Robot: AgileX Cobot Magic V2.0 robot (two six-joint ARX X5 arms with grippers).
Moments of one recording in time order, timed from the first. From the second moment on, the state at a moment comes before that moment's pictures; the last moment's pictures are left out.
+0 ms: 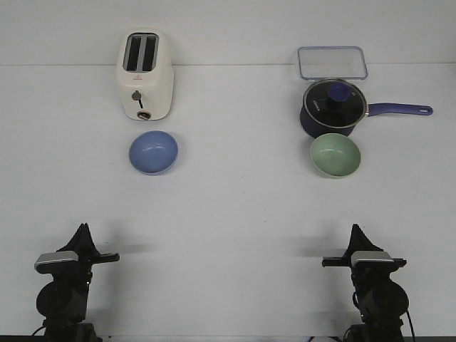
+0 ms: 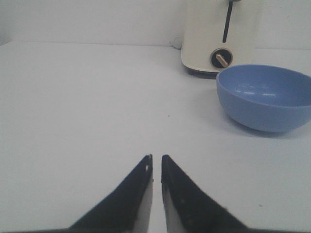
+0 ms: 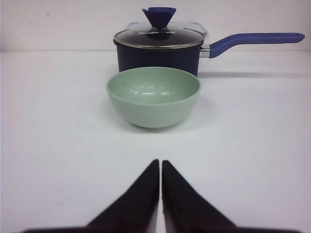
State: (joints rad) left arm -0.02 0.00 0.03 0.02 -0.15 -0.02; right arm 0.05 0.00 0.02 -0.11 0.05 0.05
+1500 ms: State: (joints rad) left arm -0.02 0.00 0.03 0.02 -0.15 -0.02; right arm 0.05 0.32 0.44 -0.09 0.14 0.36
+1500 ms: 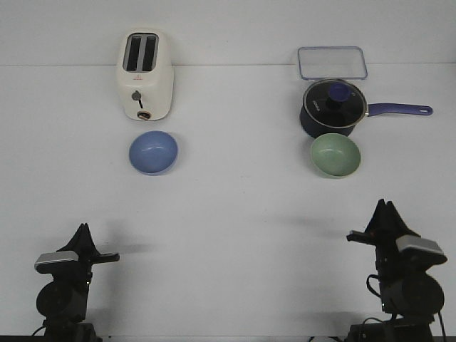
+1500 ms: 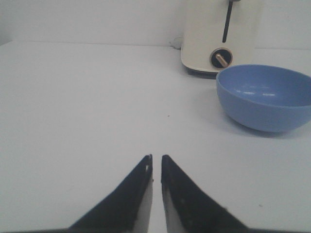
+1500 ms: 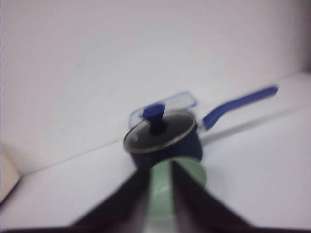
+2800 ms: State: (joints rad) left arm -0.02 0.00 0.03 0.02 -0.15 -0.02; right arm -0.13 1.75 1.20 -0.33 -0.03 0.25
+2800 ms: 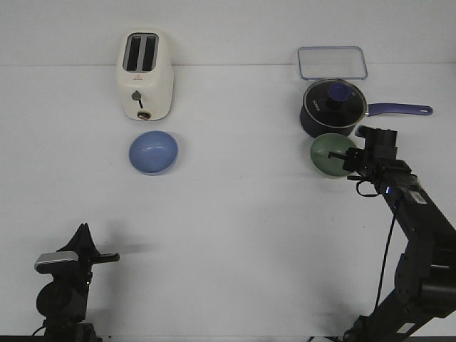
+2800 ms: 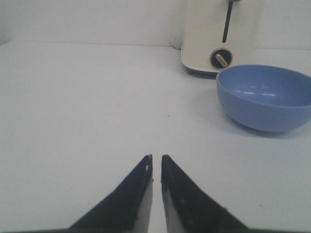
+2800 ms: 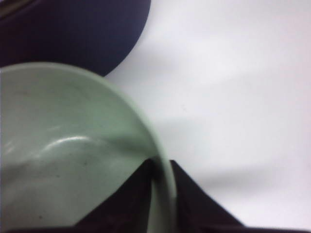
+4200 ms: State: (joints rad) left arm -0.02 0.00 0.03 0.02 -0.15 -0.02; right arm 0.66 1.19 0.66 -0.33 -0.10 0.29
